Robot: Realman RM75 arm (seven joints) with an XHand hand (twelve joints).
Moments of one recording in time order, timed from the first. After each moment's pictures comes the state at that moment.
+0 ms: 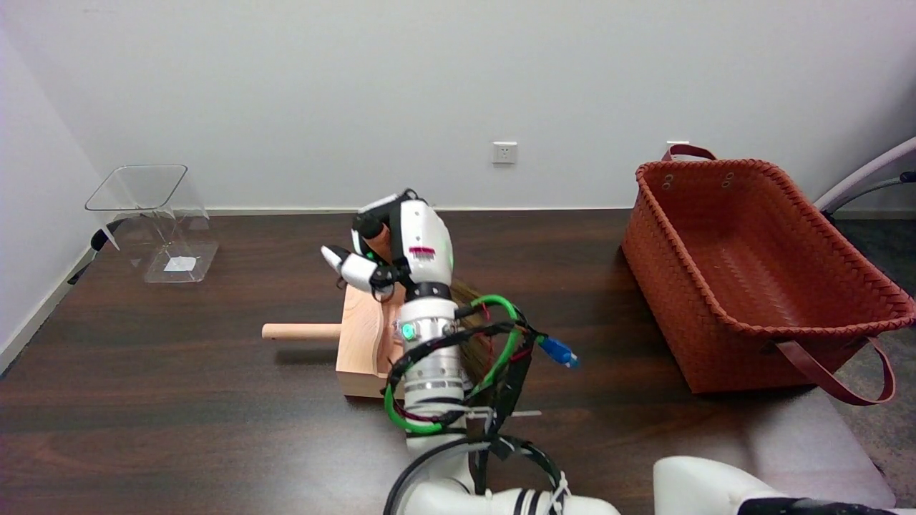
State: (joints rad) arm 0.39 -1.74 0.52 -0.87 -1.79 1.39 0.02
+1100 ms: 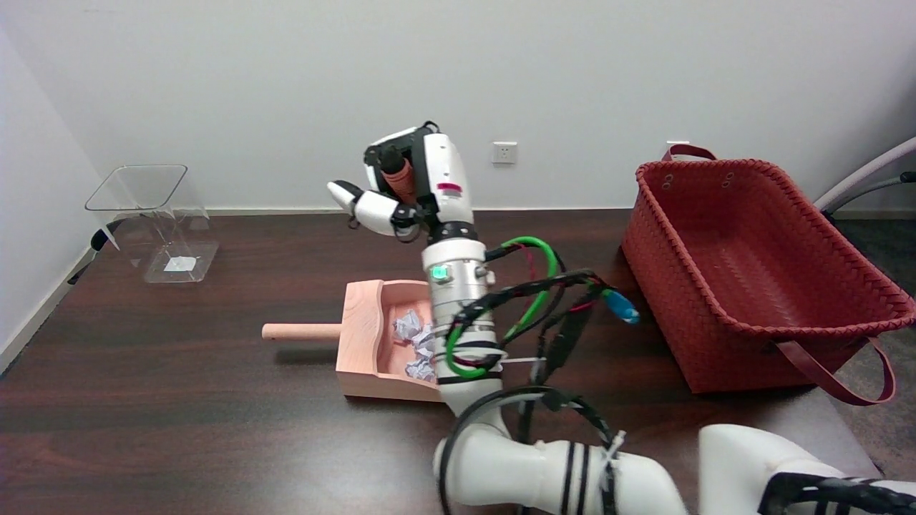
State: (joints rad) arm 0.43 -1.56 0.55 -1.21 -1.77 1.27 -0.02
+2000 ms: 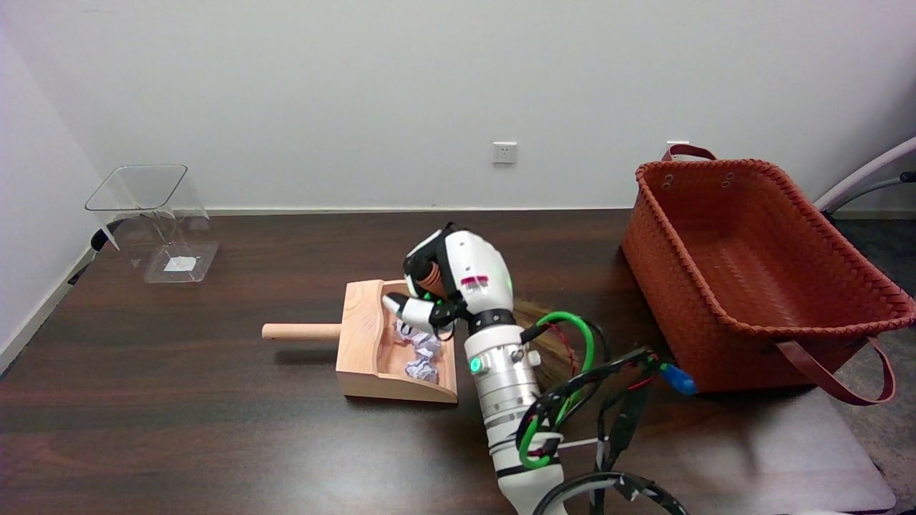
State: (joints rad) arm 0.12 -1.42 0.56 -1.46 -1.76 1.20 -0.41
